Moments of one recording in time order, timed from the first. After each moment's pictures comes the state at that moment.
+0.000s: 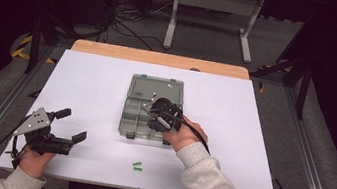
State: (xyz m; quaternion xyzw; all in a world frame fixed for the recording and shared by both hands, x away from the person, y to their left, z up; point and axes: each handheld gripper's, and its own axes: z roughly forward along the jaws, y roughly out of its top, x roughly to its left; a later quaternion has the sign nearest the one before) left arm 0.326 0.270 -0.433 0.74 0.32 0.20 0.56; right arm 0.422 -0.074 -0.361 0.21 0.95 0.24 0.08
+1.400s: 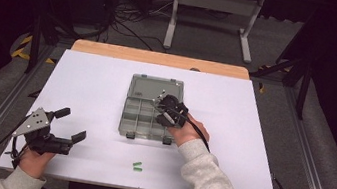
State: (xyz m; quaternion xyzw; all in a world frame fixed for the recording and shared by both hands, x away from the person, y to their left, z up) left arm 0.326 0.271 -0.435 0.73 0.32 0.21 0.57; right arm 0.450 -0.090 -0.389 0.27 0.93 0.24 0.10
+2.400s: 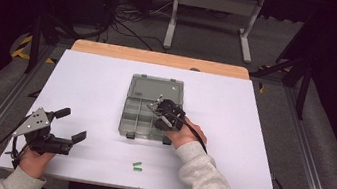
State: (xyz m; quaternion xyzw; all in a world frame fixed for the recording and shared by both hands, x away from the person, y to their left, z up) left arm 0.326 0.270 -0.435 0.73 0.32 0.21 0.57; right arm 0.452 -0.087 -0.408 0.27 0.93 0.22 0.08
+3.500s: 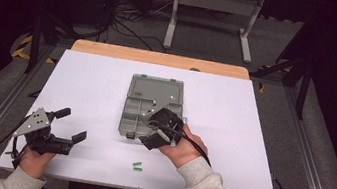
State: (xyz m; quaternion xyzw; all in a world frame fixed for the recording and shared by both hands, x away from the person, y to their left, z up) left arm 0.327 0.270 -0.435 0.73 0.32 0.21 0.57; right arm 0.380 -0.074 -0.353 0.21 0.93 0.28 0.11
